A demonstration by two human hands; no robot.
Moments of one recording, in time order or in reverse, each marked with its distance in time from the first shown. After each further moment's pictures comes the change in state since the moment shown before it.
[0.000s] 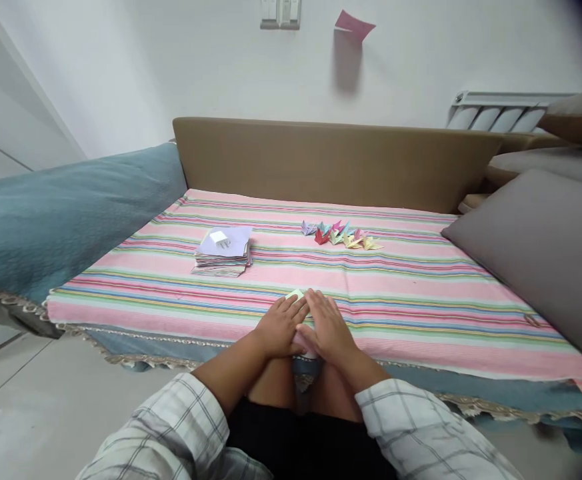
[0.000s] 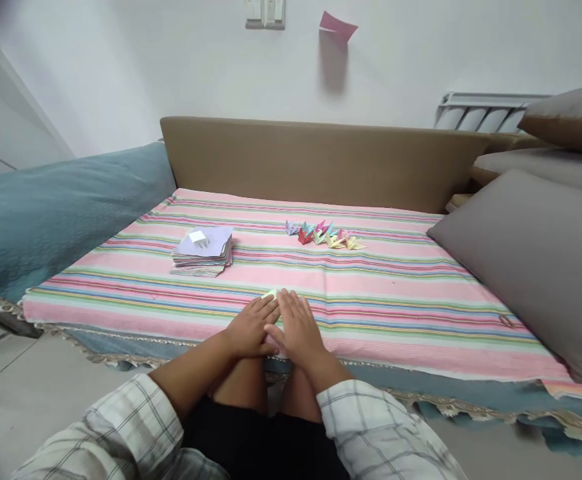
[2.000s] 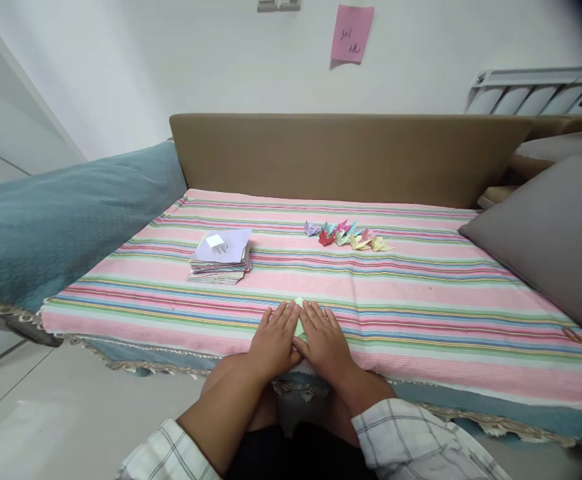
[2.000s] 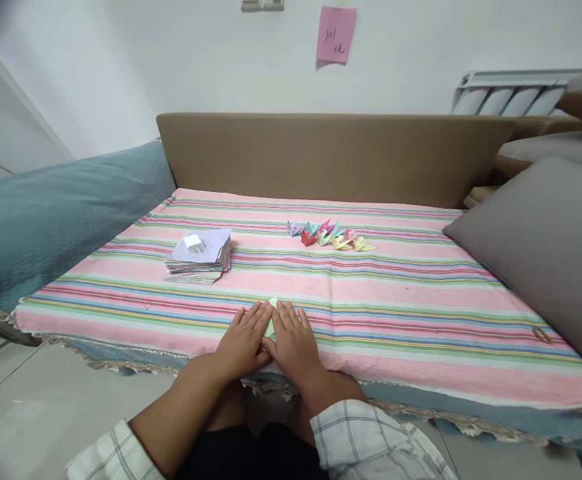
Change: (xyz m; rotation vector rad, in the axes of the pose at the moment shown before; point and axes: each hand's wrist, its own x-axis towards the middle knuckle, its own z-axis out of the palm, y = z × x) left_hand -0.008 0.011 -0.004 -0.030 -0.052 -0.336; right_hand 0.008 -0.010 0.021 -0.055 -0.055 0.029
